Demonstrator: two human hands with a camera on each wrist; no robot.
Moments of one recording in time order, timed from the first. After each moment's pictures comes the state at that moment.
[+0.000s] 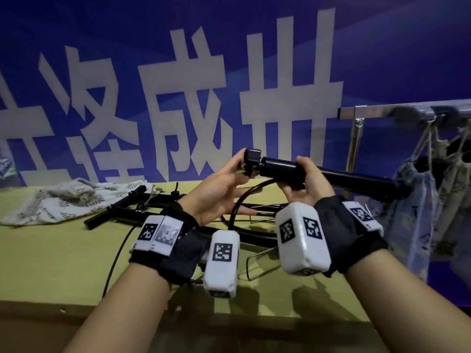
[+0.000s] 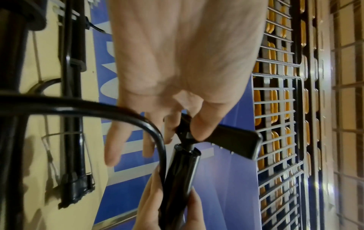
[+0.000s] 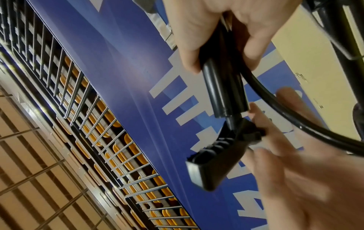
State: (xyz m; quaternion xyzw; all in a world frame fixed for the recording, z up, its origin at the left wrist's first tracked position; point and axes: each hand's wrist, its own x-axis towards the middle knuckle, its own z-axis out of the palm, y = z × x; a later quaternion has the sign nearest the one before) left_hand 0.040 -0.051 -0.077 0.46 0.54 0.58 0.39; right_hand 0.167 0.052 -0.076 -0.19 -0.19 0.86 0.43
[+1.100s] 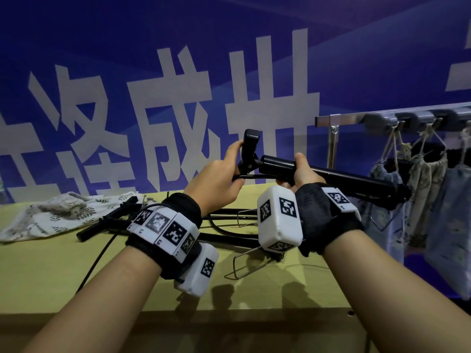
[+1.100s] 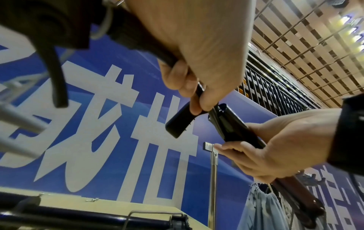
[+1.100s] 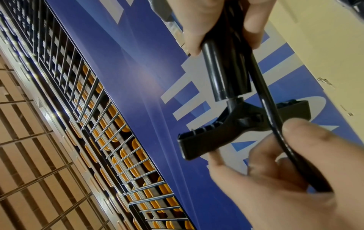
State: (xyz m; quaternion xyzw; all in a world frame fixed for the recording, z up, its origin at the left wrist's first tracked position) left_hand 0.068 -0.047 -0.053 0.62 0.72 0.24 -0.17; right_hand 0.174 0.068 -0.065 -0.32 -0.23 0.76 0.51
